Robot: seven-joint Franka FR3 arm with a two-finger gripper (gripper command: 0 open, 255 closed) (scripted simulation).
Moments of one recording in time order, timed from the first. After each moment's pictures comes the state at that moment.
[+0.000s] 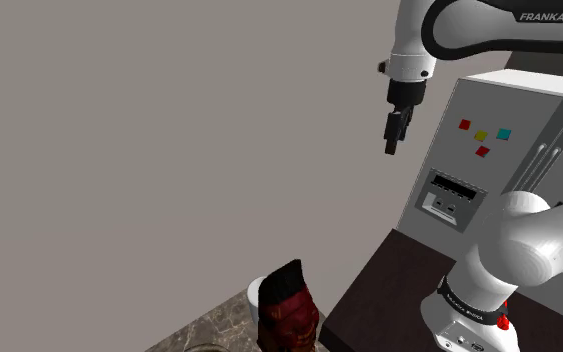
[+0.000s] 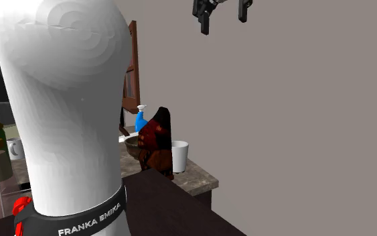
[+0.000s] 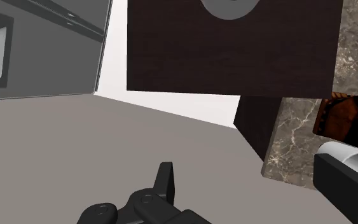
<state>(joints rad) -0.02 -0.79 0.01 -2.38 -0.07 1.50 -0.13</state>
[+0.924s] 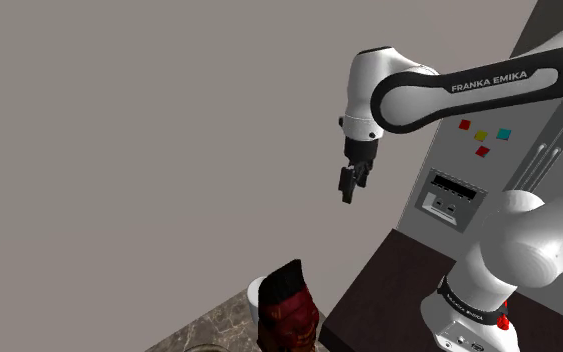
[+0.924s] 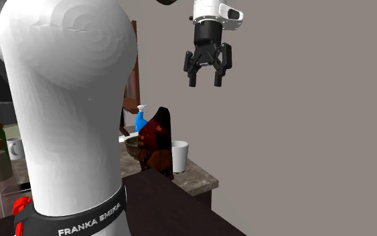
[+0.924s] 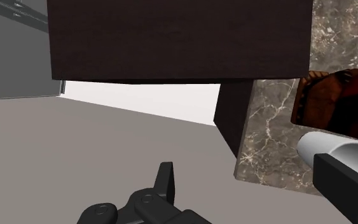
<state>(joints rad) 0.04 -0.63 0.14 -2.59 0.08 1.86 0.05</state>
